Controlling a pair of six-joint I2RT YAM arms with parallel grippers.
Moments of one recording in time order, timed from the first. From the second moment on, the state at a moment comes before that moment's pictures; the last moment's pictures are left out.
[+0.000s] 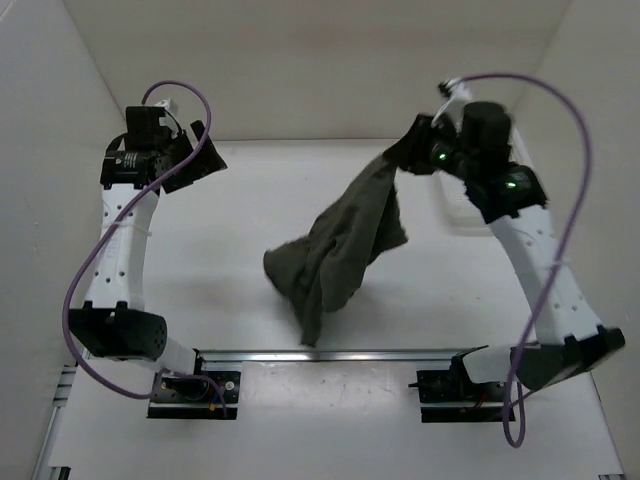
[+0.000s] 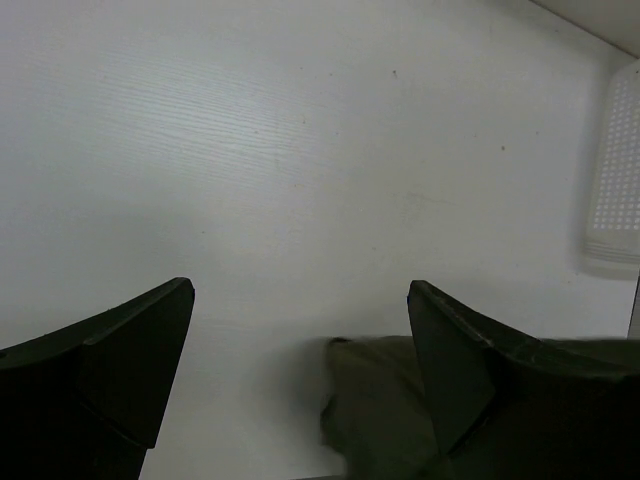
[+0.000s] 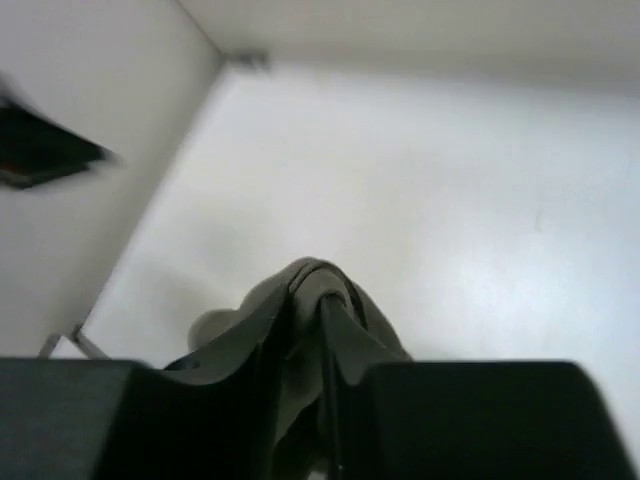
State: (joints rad) left arm -0.02 1.51 1.77 -0.97 0.13 -0.40; right arm 0.37 1.34 1.76 -0.64 -0.29 0.38
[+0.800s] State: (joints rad) left arm -0.30 1.66 1.11 -0.85 0.21 -0.55; right arm 0.57 1.52 1.12 -0.67 -0.19 0.50
